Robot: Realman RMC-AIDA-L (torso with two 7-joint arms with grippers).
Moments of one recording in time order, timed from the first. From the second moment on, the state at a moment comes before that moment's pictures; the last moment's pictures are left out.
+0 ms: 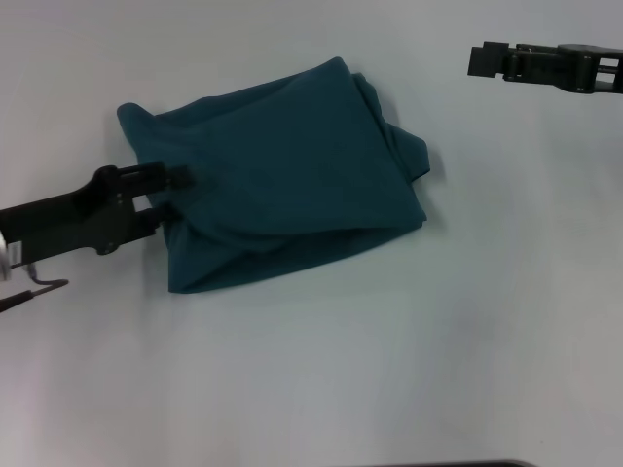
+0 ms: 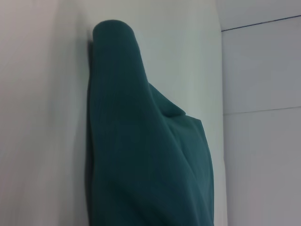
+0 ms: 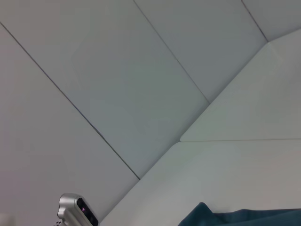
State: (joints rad) left arm -0.40 -2.16 -2.60 -0.72 -1.03 1.52 -2.51; right arm 0.53 1.98 -0.63 -0.70 -1.88 -1.70 1.90
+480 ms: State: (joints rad) left arm -0.35 -2.13 -2.67 -0.81 -1.05 1.62 -2.52; right arm 0.53 1.97 -0.63 -0.69 -1.88 -1.69 1.90
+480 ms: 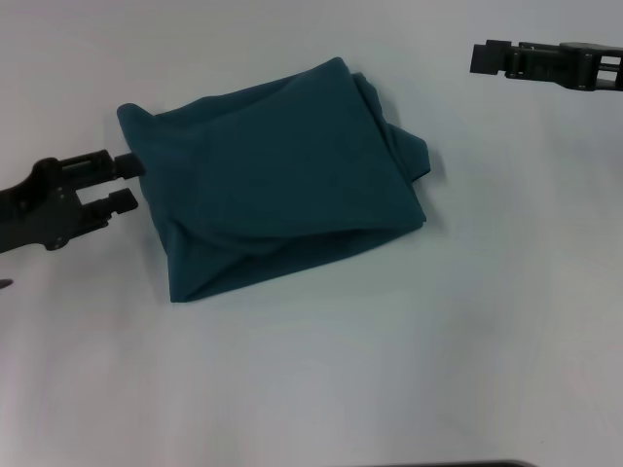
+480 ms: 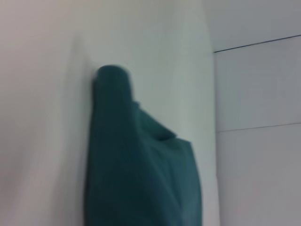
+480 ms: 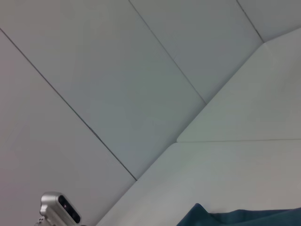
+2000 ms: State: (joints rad) left arm -0.26 -2.12 -2.67 -0.79 -1.16 1.93 -1.28; right arm 0.48 2.09 -0.79 -0.64 -1.96 -1.69 1.26
